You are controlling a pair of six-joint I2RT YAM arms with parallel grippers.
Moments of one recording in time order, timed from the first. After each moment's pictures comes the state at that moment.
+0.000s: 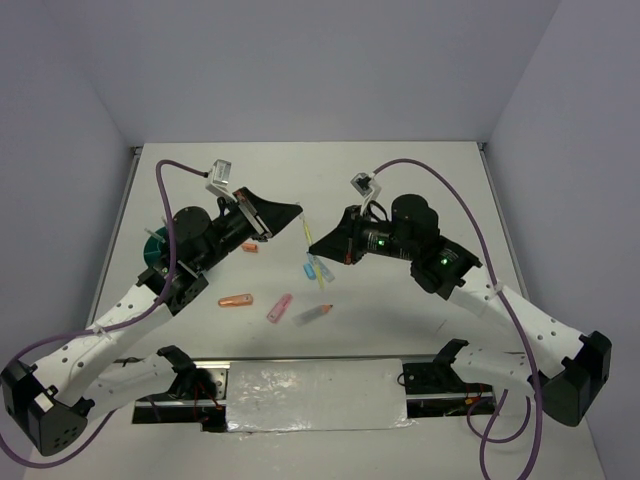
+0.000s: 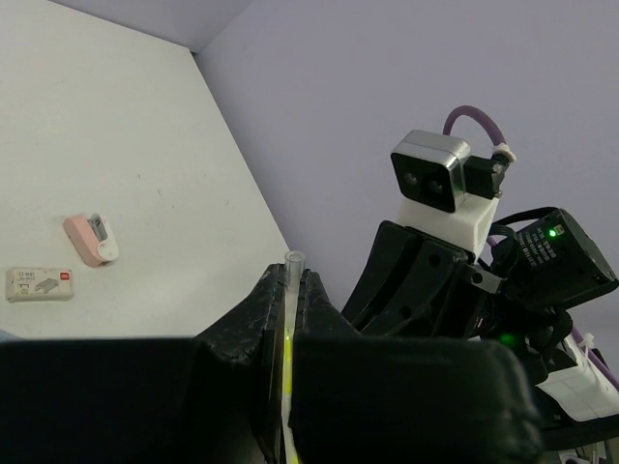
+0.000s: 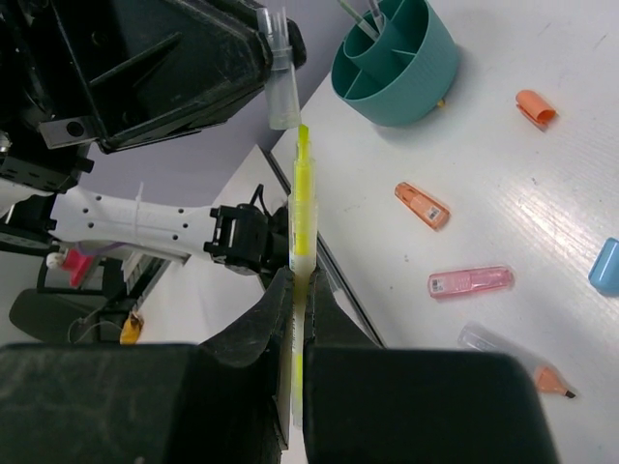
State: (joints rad) left arm -0.64 0.95 0.87 0.14 0.12 -0.92; right arm 0.72 1.04 0.96 -0.11 -0.46 0.67
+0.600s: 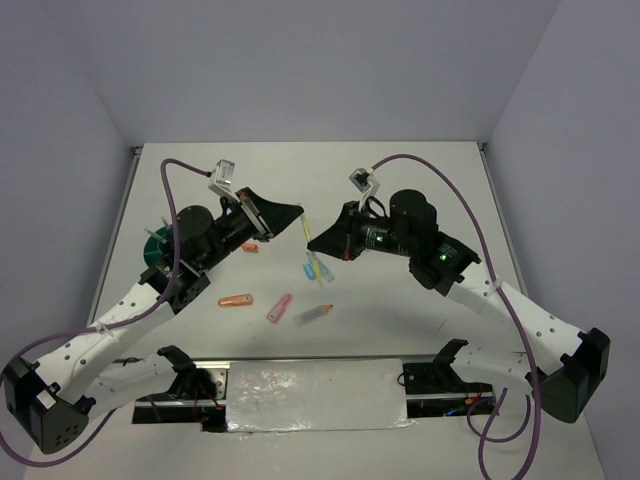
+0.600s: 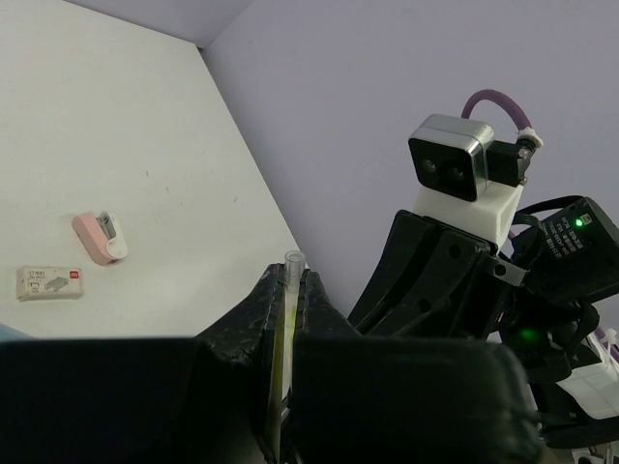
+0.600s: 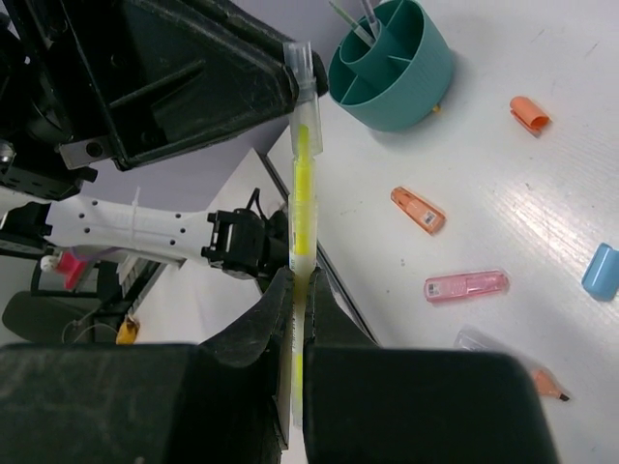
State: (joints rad) left arm -0.64 0.96 0.87 0.14 0.12 -0.90; right arm 0.72 1.06 0.99 -0.13 -0.46 0.66
